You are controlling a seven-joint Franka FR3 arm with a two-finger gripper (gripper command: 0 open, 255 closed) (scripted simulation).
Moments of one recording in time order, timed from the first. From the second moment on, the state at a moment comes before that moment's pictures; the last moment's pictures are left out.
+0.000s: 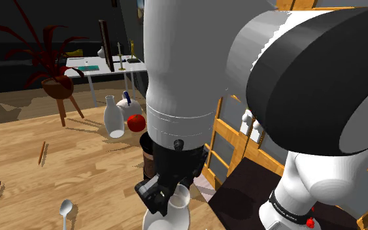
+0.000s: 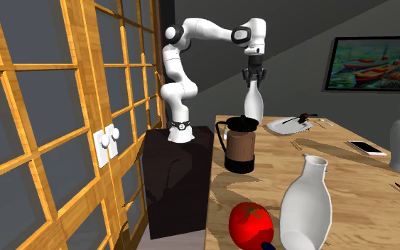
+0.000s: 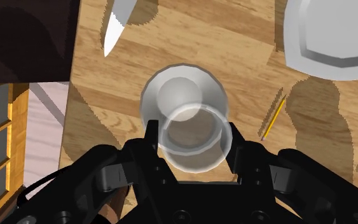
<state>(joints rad) 0.41 -0.43 0.58 -2.16 0.21 1.81 0.98</state>
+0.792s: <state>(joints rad) 0.42 -0.41 0.61 -2.30 0.22 1.97 0.98</state>
